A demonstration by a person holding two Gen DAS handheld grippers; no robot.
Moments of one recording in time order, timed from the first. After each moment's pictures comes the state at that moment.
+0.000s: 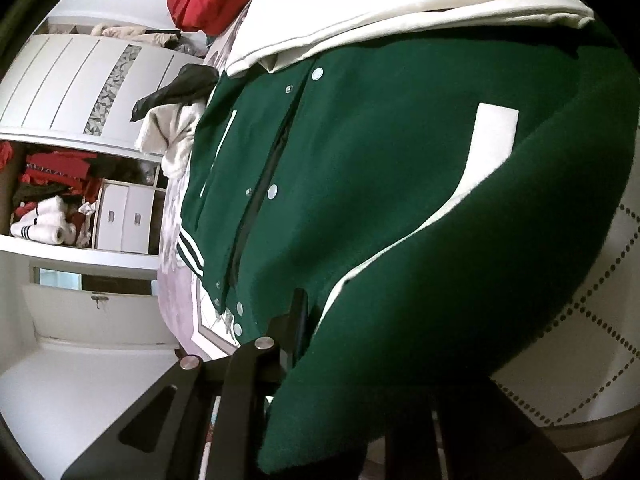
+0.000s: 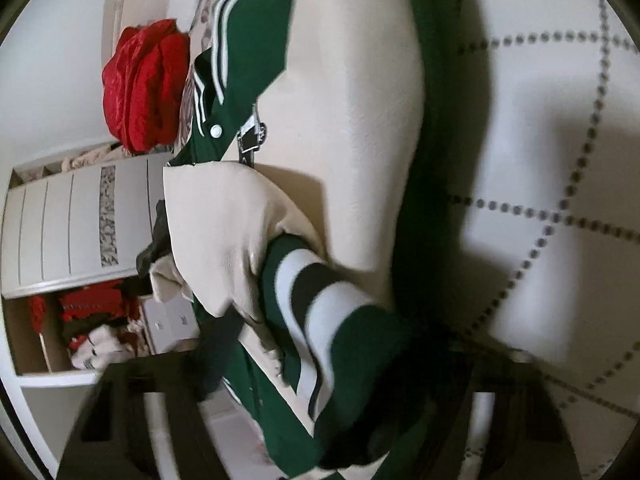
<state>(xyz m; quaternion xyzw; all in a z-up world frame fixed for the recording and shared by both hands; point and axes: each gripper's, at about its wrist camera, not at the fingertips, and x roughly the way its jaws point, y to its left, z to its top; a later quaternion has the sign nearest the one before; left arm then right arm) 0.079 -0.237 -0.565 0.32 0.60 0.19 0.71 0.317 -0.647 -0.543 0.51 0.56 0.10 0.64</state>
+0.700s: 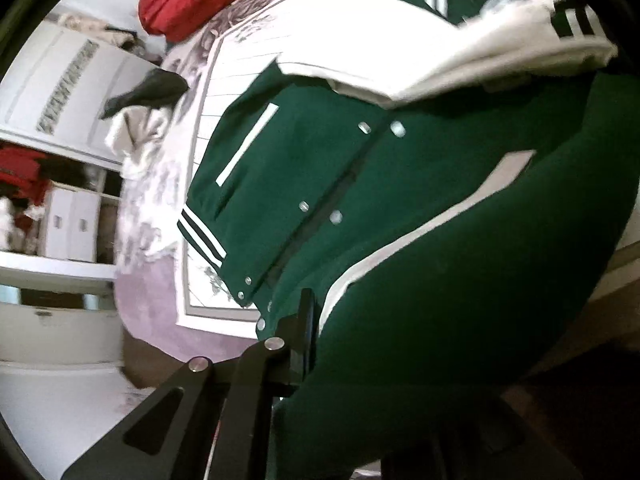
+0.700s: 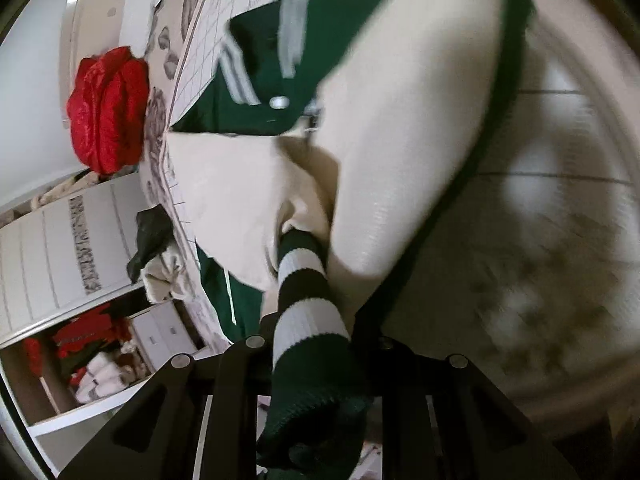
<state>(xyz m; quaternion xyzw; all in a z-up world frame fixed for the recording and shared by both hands) 0.022 -0.217 -0.417 0.22 0.63 0.05 0.74 0.185 -0.651 -0.419 0.51 0.61 -0.01 0.61</state>
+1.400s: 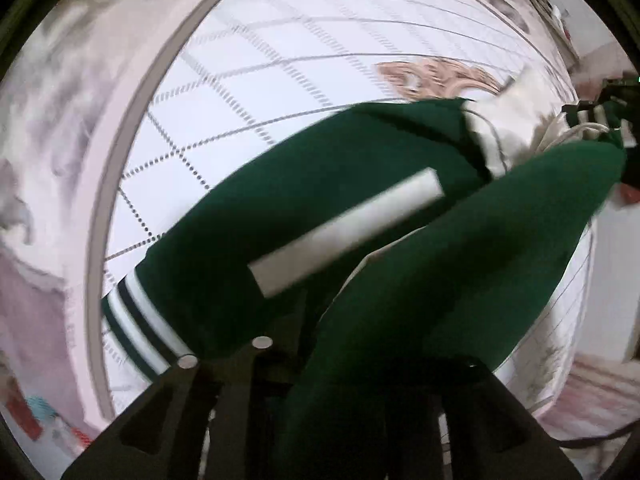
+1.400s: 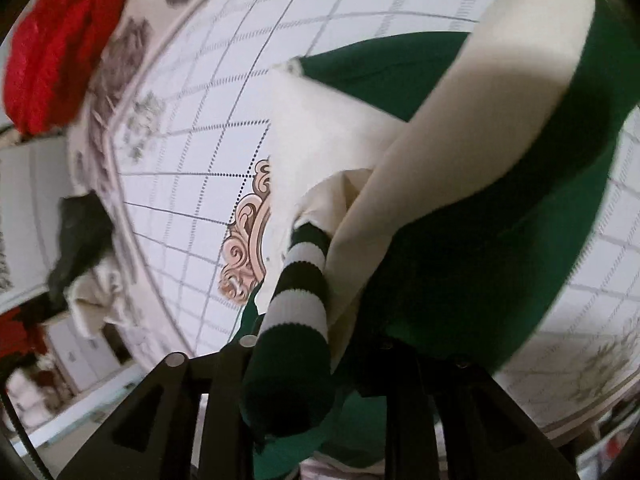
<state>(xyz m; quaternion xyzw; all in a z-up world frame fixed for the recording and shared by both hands) 0.252 0.059 -0.547 -0.15 0.72 -0.04 0.68 0.465 -0.445 -0.428 0.34 0.71 -0.07 0.61</state>
